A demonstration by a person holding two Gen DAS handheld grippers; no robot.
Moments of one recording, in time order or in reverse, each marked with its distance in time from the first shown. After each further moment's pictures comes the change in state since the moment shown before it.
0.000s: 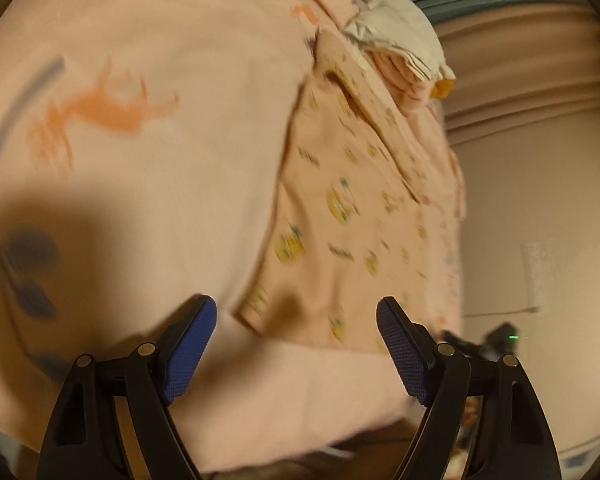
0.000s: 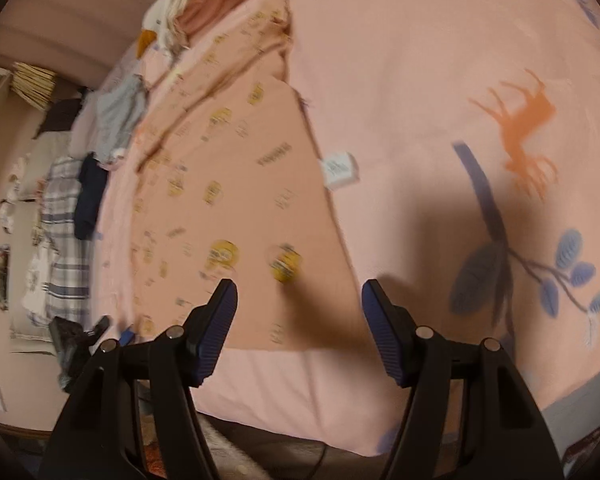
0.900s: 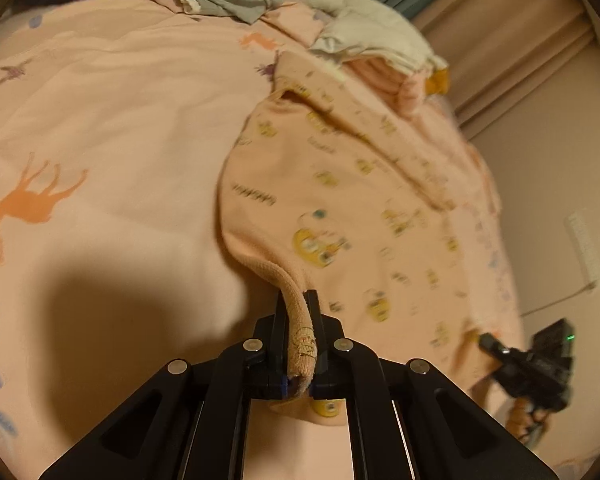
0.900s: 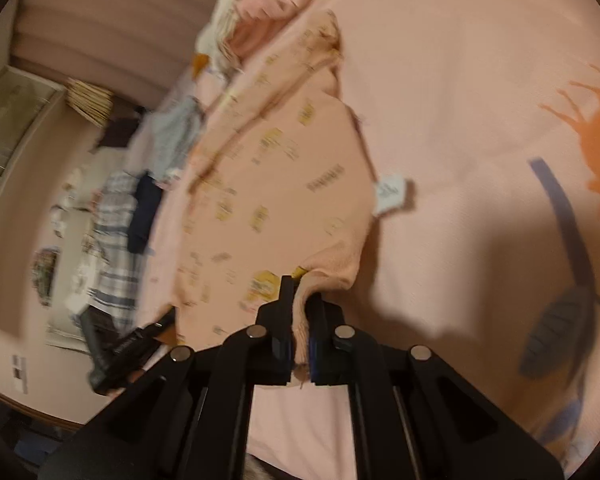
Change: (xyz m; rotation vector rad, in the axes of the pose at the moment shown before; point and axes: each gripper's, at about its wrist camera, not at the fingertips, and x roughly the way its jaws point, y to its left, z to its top) left arm 0.037 -0.051 0.008 0.197 -0.179 0.158; right arm 0.021 -0.007 0.013 -0.028 -0.129 0.309
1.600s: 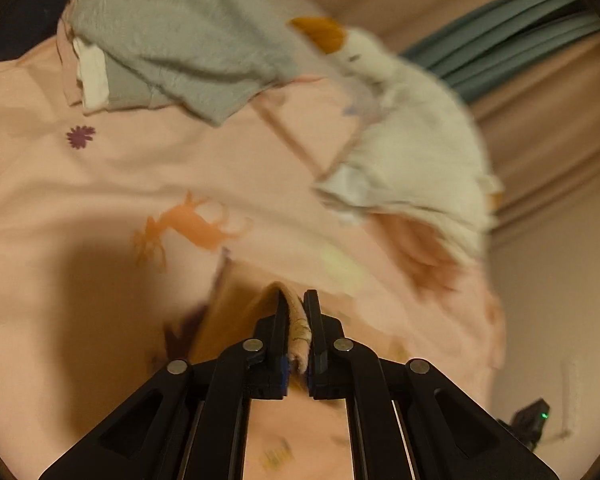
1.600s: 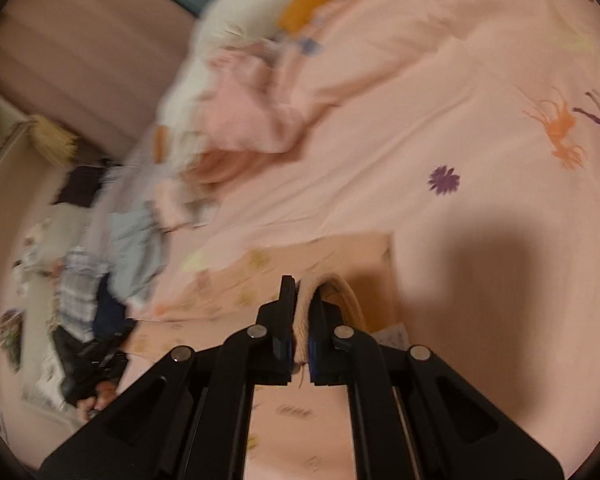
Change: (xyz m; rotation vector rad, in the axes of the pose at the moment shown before) left arm 0.142 -0.016 0.269 -0.230 -0.149 0.090; right arm 0.123 0.032 0.295 -0.034 -0.091 -0.194
